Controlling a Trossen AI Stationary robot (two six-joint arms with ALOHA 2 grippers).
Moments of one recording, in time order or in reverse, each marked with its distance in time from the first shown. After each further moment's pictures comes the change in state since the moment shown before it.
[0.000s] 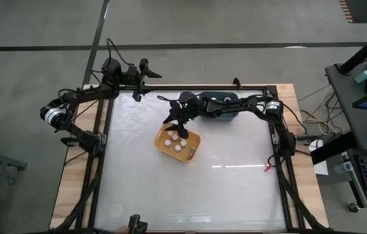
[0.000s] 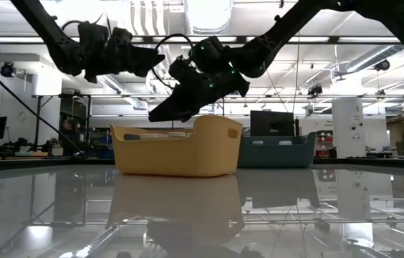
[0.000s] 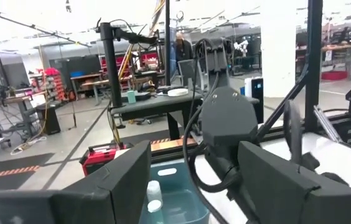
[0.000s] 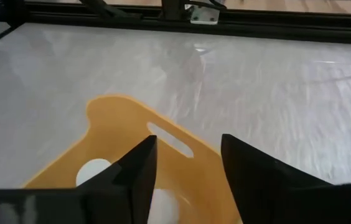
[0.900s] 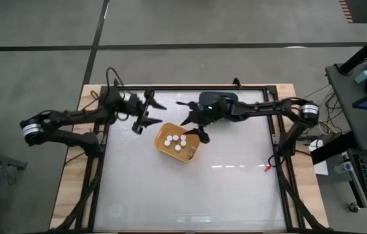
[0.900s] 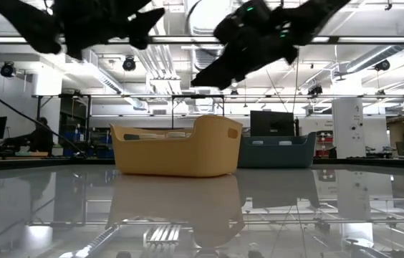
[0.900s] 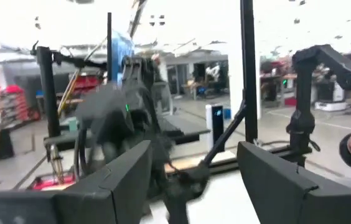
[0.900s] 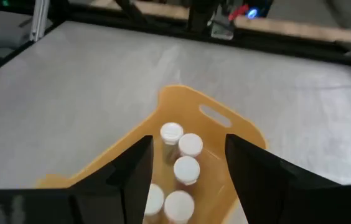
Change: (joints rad) left arm -0.501 -0.328 -0.237 -0.027 -0.390 -0.057; right arm 0.038 -0.421 -0.356 -0.041 0.055 -0.053
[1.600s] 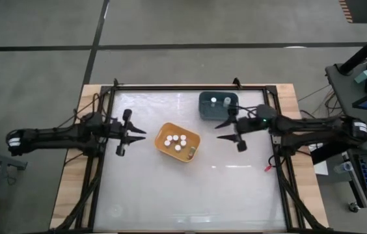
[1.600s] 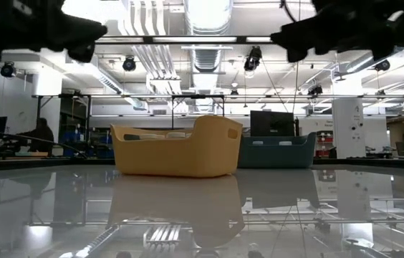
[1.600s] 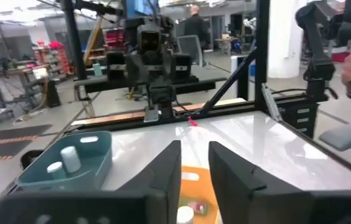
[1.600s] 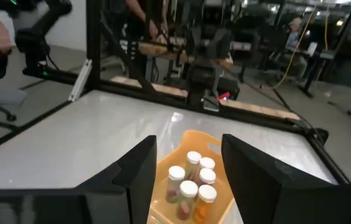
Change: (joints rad) left arm -0.320 -0.689 -0.287 -0.680 -0.488 0.189; right arm 0.034 -0.707 -0.661 0.379 0.035 0.096
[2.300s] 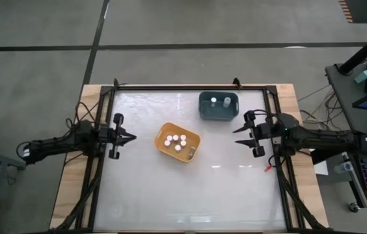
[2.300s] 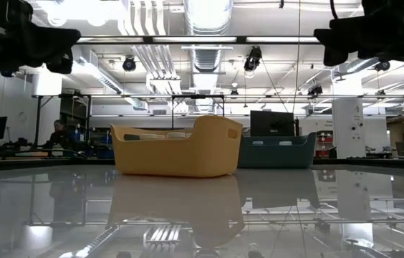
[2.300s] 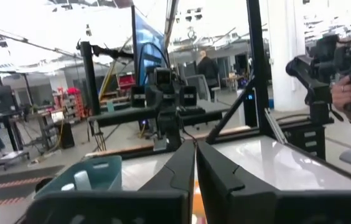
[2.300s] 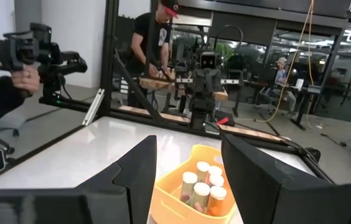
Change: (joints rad) left arm 0.001 -0.404 -0.242 -0.030 -0.019 -0.001; right arm 0.000 -0.512 -0.288 0.000 -0.002 0.078
